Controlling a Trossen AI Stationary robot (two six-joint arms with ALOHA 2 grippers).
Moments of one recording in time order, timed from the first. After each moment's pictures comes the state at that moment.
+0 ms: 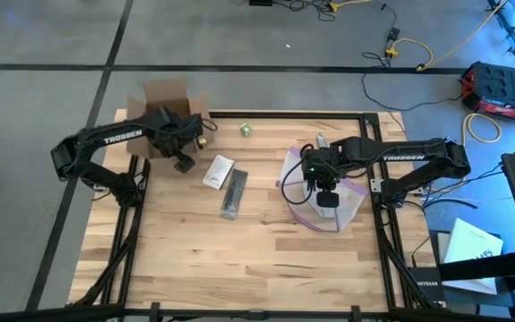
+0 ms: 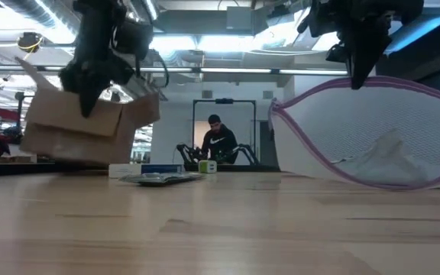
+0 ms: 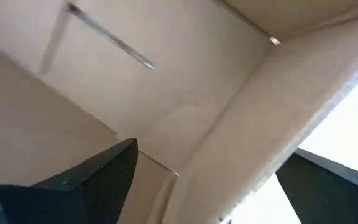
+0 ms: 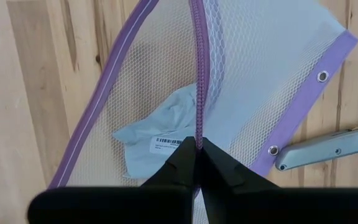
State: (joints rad) left arm 0.55 1.38 1.11 -1.36 -0.18 -0.30; right arm -0.04 1.38 1.20 -1.20 -0.01 0.03
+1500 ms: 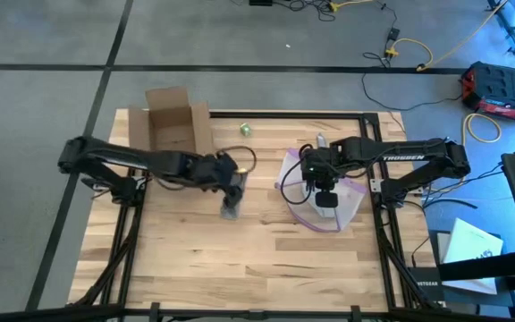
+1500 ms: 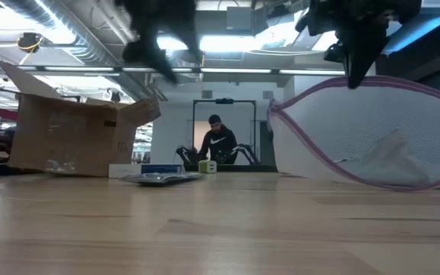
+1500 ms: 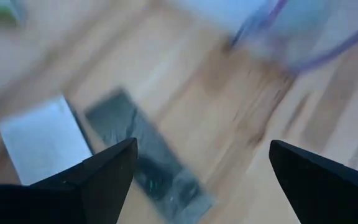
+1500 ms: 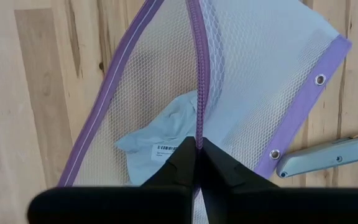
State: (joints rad) left arm -0.08 1.49 1.21 -0.68 -0.28 -0.68; right arm -0.04 1.38 1.20 -1.18 -0.02 0.02
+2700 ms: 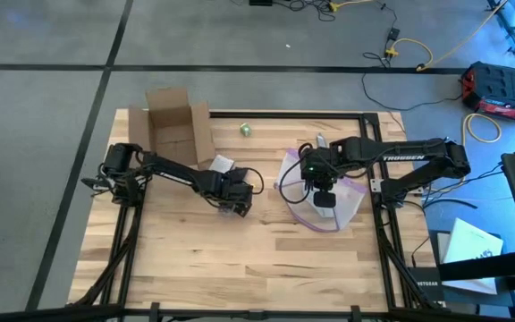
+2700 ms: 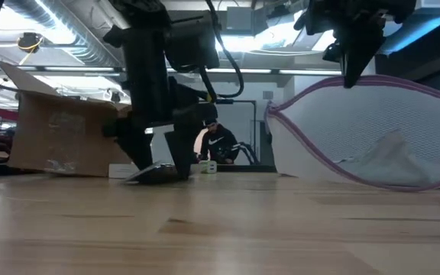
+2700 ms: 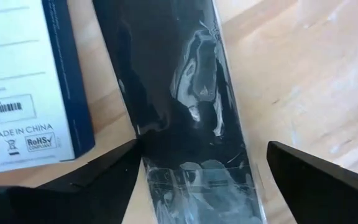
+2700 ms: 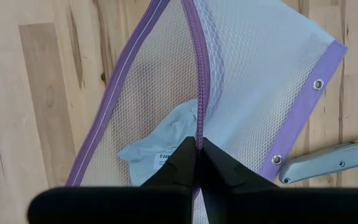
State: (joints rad) left arm -0.07 1.86 1.15 -0.64 -0.24 -1.04; right arm -0.04 1.38 1.20 -1.15 -0.02 0.05
